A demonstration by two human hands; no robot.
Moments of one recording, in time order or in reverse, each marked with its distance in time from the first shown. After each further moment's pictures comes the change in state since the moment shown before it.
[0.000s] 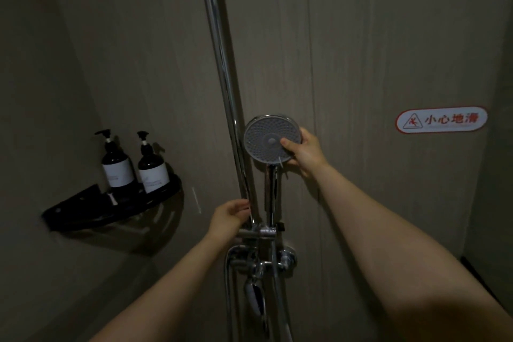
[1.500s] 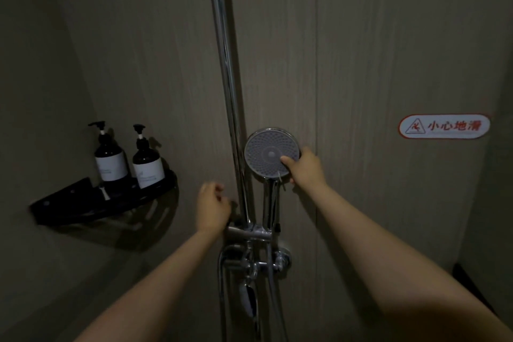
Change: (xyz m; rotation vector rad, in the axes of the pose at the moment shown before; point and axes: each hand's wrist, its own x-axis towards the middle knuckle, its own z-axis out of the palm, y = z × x) left_hand 0.038 -0.017 -0.018 0.382 0.390 0.259; right_hand -0.030 0.005 0.000 -0.781 0.184 0.090
